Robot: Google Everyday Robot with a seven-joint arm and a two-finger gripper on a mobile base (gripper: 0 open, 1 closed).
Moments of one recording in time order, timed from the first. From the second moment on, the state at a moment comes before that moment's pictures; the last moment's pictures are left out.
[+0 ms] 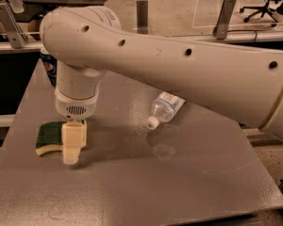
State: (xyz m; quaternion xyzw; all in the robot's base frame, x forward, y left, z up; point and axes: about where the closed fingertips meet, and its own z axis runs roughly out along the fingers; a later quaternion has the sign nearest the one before) arm 0.457 0.169 0.829 -0.77 0.62 0.10 0.13
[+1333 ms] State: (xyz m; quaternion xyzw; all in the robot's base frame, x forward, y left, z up) arm 0.443 0.153 0.900 -0.79 0.57 0.14 0.16
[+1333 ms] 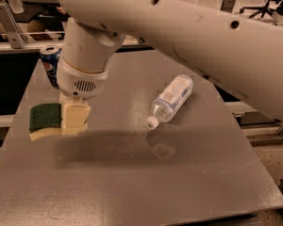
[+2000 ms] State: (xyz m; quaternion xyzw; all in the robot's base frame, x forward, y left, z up) arm 0.425 0.145 0.952 -0.84 0.49 0.15 0.19
